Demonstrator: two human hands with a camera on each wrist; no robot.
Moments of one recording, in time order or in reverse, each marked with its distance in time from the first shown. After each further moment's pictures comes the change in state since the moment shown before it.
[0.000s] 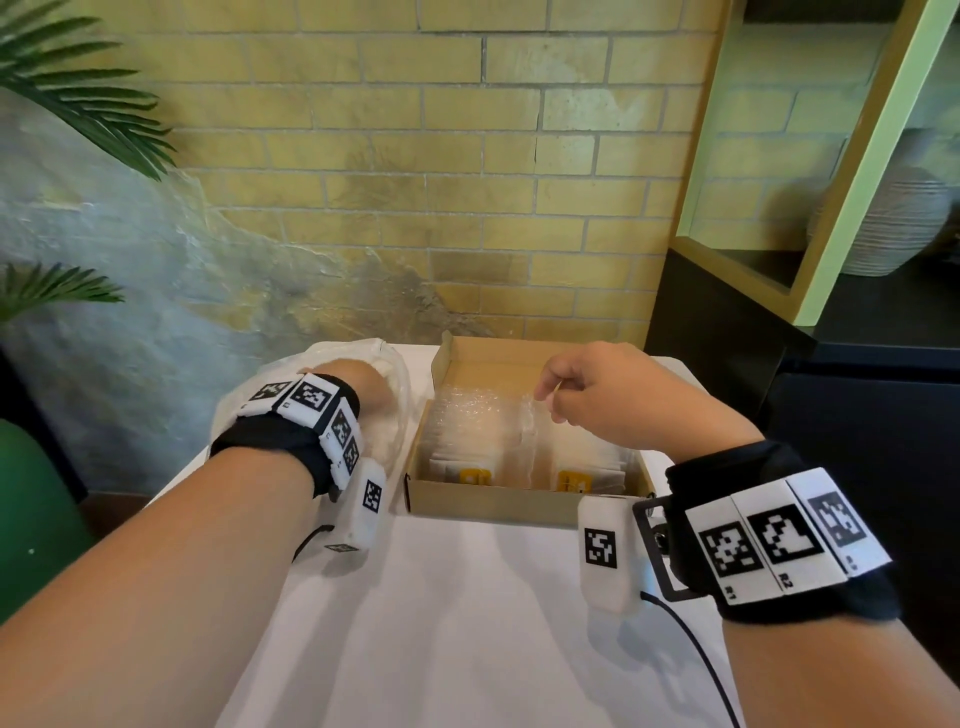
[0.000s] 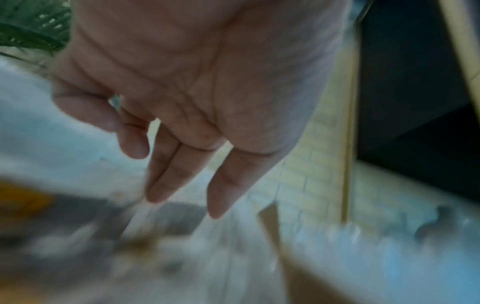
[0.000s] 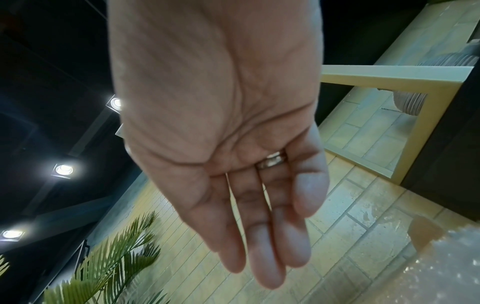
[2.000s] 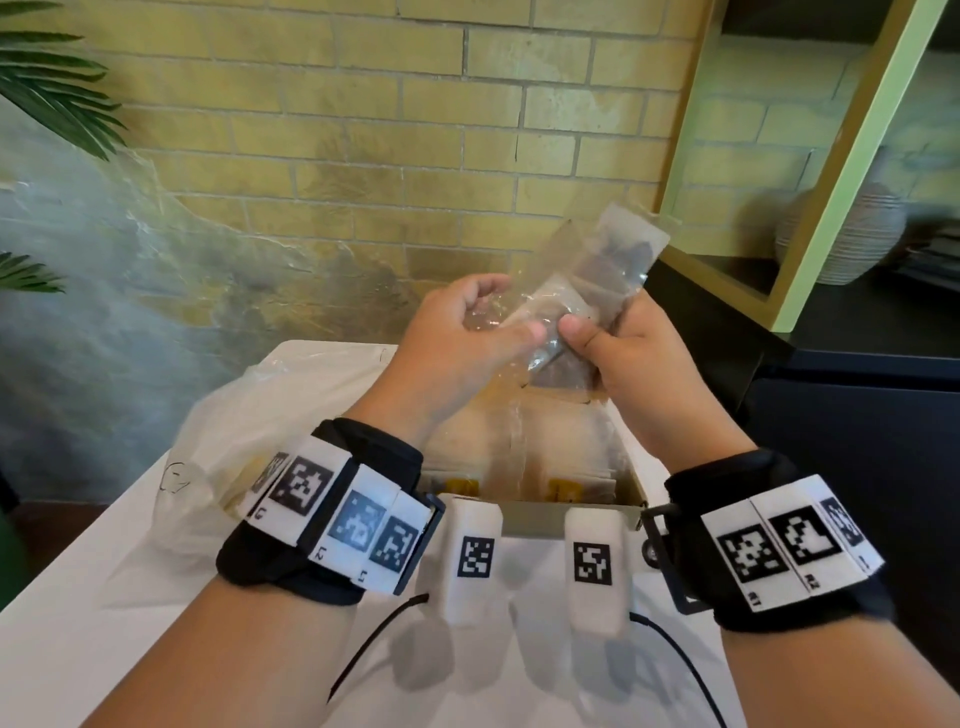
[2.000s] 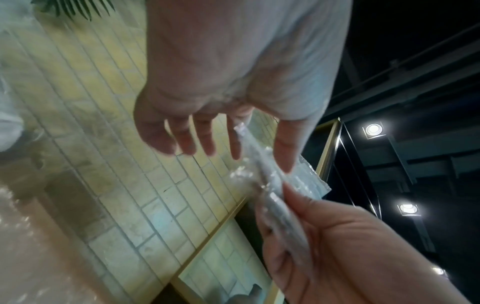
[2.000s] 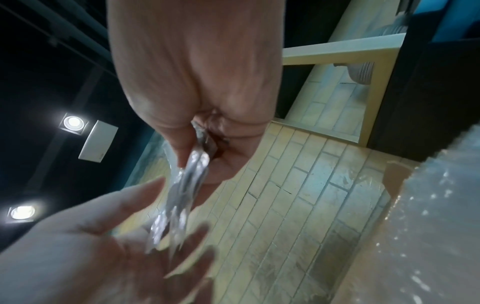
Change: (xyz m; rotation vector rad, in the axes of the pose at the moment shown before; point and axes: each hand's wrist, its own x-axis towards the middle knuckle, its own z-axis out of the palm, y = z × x) left_hand -0.063 0.054 -0.007 -1.336 0.209 0.667; right_hand 0.010 0.001 0.003 0.855 0.419 -0.048
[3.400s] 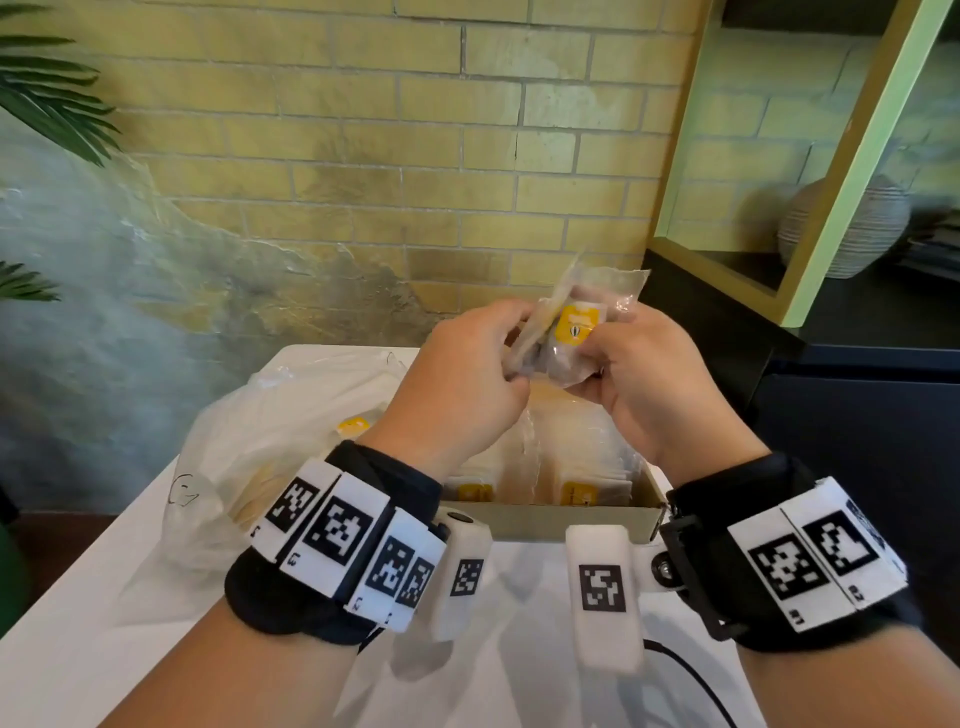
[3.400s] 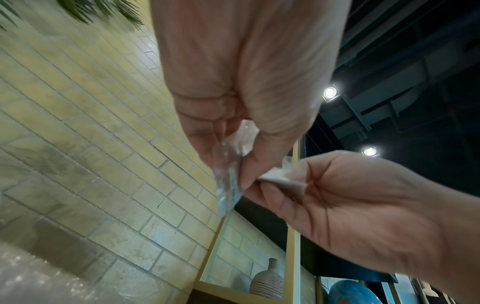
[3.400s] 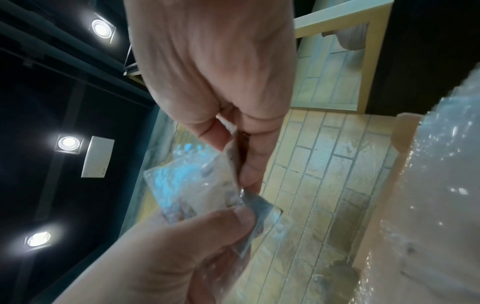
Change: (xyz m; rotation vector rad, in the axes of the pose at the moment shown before) left_hand -0.008 -0.009 -0.004 0.509 -0.040 0.346; right_hand -0.006 -0.014 0.015 0.309 0.006 0.200
